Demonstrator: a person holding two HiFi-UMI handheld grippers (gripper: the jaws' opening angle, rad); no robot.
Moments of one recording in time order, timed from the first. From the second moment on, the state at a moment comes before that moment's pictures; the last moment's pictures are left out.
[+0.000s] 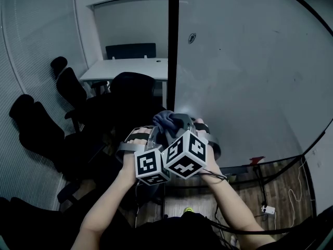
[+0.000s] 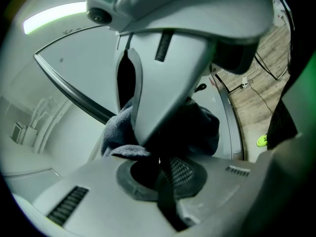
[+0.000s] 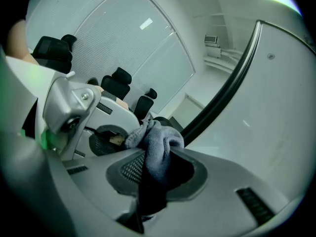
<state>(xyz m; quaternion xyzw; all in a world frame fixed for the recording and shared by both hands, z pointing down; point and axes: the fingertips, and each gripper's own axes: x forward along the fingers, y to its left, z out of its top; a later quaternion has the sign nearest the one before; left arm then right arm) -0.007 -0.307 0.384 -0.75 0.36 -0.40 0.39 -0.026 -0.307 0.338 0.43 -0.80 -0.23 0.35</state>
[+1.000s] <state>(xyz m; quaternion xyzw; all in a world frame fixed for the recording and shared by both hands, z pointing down) -0.011 -0.301 0.430 -0.78 0.35 -0.39 0.34 -0.029 -0.305 0.387 0.42 -0.83 -0.16 0.33</state>
